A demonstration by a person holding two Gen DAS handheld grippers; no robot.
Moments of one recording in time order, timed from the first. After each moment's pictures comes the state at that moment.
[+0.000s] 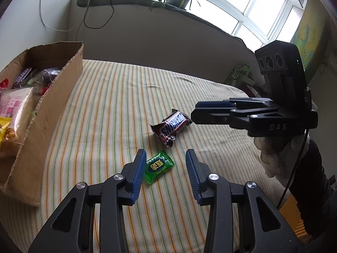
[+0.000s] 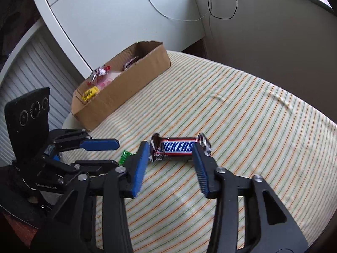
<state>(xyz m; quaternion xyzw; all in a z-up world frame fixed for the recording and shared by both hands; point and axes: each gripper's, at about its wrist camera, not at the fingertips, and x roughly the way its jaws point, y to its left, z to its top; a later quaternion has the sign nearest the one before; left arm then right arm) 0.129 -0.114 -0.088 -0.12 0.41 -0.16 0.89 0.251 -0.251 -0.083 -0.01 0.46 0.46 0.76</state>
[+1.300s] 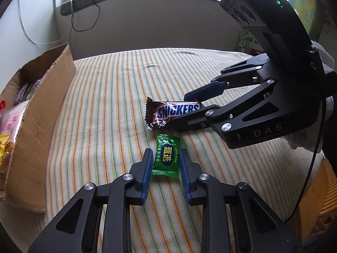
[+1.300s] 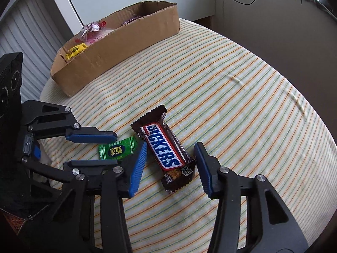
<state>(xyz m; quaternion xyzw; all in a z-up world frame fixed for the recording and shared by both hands) 0.136 -0.151 -0.115 0.01 0.45 -0.13 0.88 0.234 -0.209 -0.112 -0.17 0.51 0.43 0.73</state>
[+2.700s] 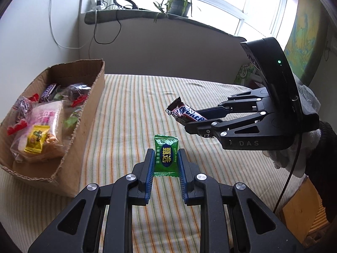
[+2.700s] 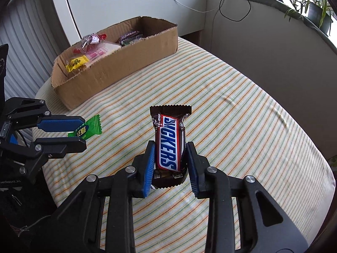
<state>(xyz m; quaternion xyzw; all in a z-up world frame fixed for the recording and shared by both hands) 0.104 -0.093 -0.073 -0.06 0.38 -0.12 0.91 0.212 -0.192 -0.074 -0.18 0.46 0.38 0.78</state>
